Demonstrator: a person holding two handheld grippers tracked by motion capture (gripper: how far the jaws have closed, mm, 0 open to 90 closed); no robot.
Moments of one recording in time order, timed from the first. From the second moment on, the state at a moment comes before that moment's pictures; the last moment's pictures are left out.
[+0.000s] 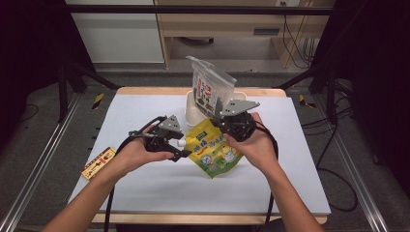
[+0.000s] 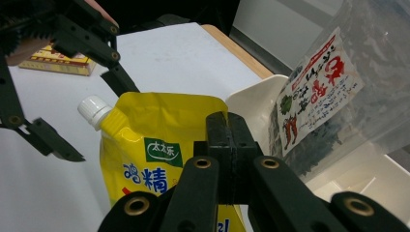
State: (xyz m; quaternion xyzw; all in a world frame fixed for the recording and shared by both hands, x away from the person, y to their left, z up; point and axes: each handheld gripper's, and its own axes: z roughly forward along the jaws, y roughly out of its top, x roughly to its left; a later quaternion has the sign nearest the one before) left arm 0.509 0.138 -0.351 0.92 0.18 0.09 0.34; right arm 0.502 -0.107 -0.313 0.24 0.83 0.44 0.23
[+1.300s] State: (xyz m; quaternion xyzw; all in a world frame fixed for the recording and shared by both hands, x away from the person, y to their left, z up) left arm 0.520 0.142 -0.308 0.94 0.12 0.14 0.28; right arm 0.496 -0.110 -0.307 0.23 0.83 0.47 0.20
